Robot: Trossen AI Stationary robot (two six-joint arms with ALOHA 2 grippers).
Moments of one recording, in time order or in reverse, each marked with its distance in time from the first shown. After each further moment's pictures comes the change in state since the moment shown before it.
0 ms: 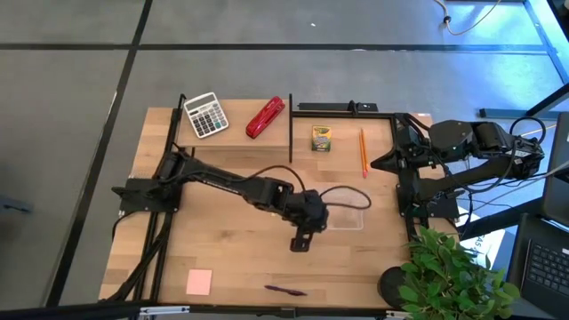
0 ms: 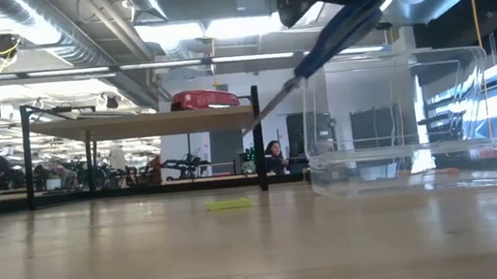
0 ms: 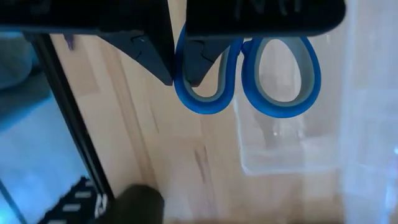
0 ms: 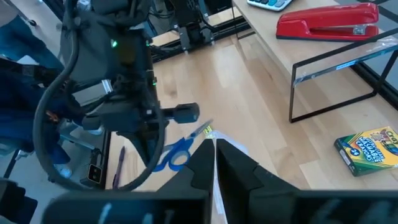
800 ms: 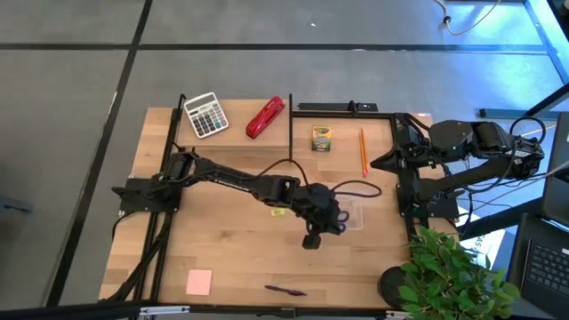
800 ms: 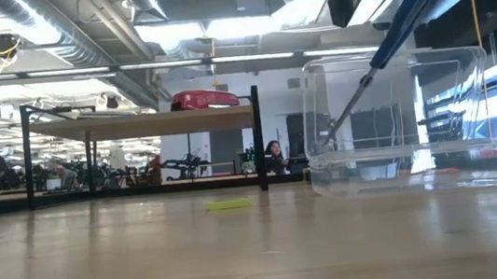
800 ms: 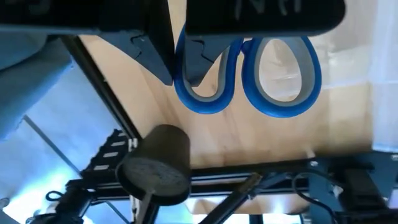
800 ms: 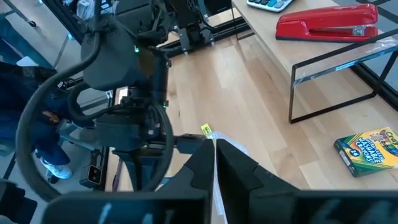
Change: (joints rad) left arm 0.040 0.077 0.000 0.296 0.167 0.065; right arm 0.000 0.000 0.000 0.003 0.001 0.000
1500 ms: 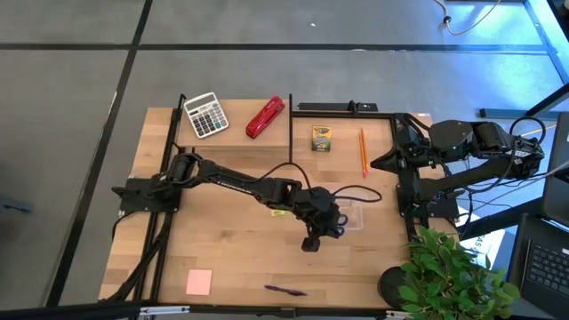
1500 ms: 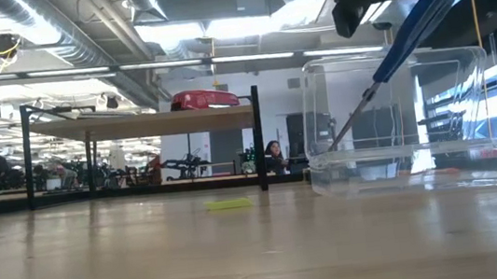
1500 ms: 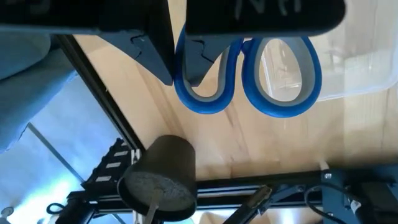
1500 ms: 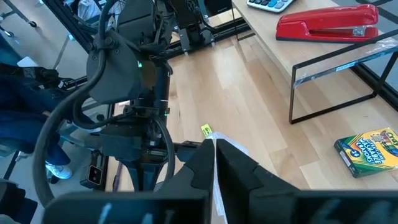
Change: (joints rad) left arm -0.001 0.028 0.000 0.002 0.016 0.017; right arm 0.000 0.000 0.000 0.002 0.000 0.000
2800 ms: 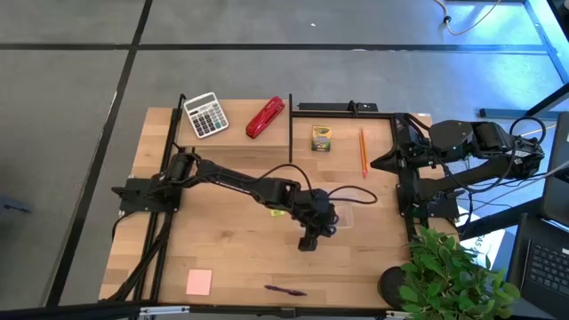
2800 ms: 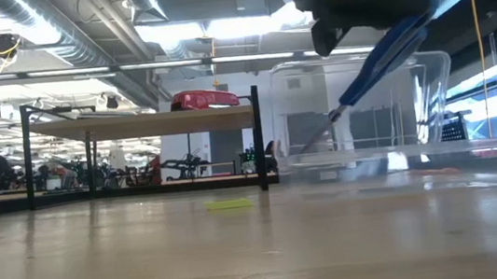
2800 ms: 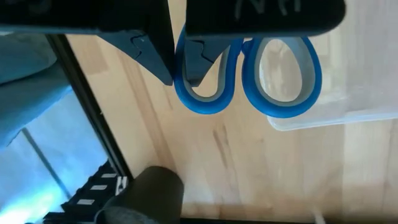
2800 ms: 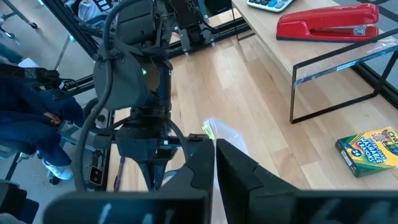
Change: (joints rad) left arm 0.001 -0.020 -0.025 -0.119 -0.036 -0.084; right arm 0.000 0.000 0.000 0.001 0.000 0.007
